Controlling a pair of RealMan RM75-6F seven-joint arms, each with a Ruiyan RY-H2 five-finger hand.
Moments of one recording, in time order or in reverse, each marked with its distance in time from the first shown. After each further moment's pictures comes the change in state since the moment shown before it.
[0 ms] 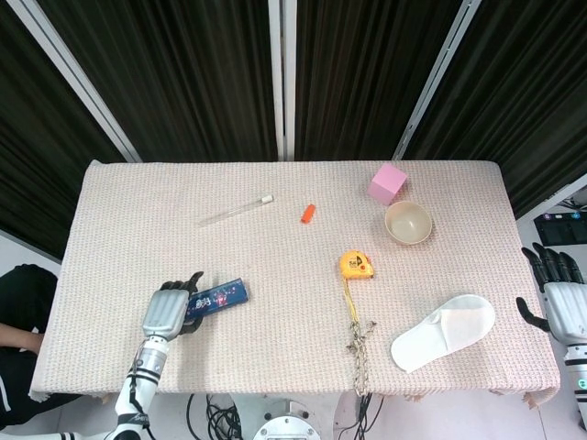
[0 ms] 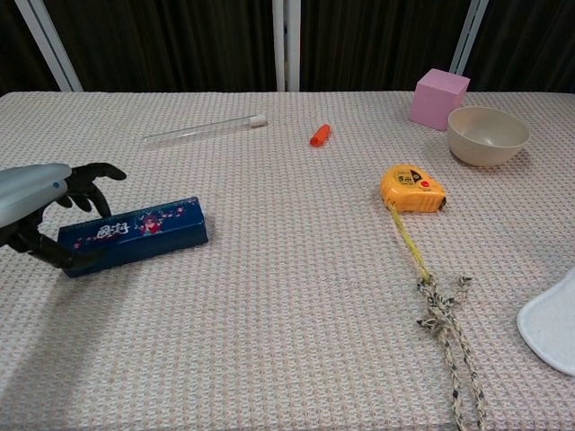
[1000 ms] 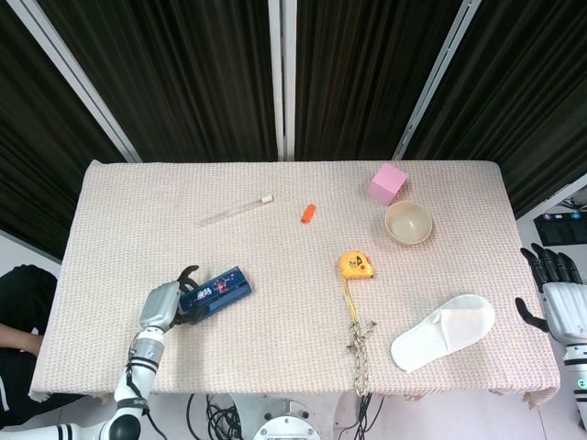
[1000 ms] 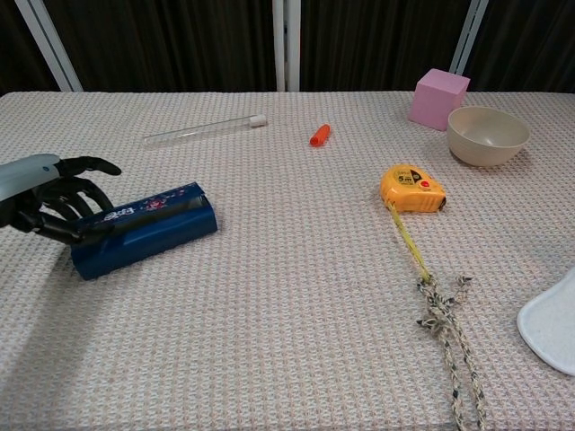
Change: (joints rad) left arm 0.004 0.020 -0.110 0.008 -0.137 -0.117 -0.303; right arm 0.001 -0.006 -0.001 0.011 -0.003 0.000 0.008
